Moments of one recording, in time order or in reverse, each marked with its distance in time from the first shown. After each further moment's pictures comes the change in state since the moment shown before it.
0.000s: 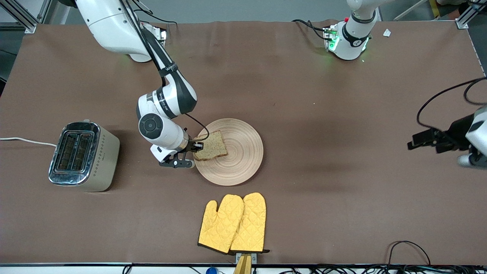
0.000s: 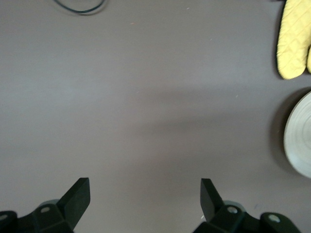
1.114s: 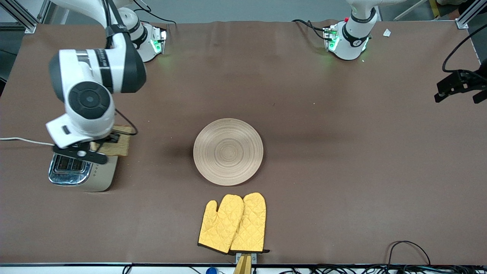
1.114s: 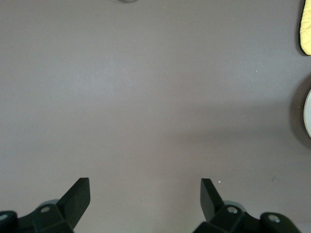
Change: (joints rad) left arm -0.322 -0.269 0.323 -0.081 0.056 -0.164 -0.050; right arm -0.016 -0.219 -0.173 0.266 -0.714 -0.644 0.105
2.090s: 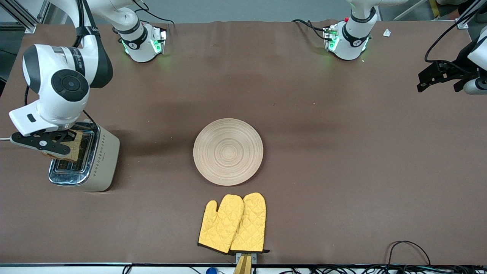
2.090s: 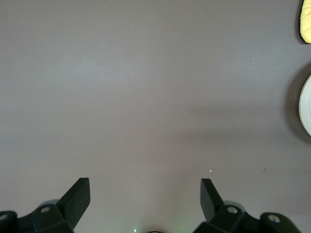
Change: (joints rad) left arm -0.046 -0.061 0.009 -0.090 -0.002 0.000 -0.062; right arm -0.111 -0.208 -0.024 -0.432 -0.303 0.365 0.034
